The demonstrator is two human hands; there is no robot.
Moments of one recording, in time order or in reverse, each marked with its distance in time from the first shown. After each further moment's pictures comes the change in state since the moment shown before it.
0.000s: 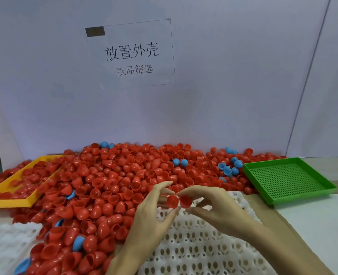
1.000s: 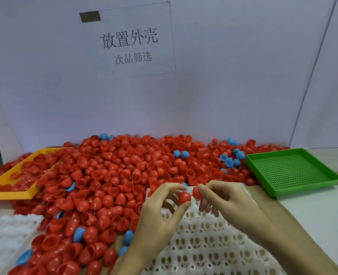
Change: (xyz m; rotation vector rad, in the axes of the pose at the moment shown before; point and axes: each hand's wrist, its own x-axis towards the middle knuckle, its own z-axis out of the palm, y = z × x) left_hand -0.010 0.026 0.008 -0.170 -0.013 -0.034; right_hand -0.026 -0.021 -0.008 0.410 0.081 0.243
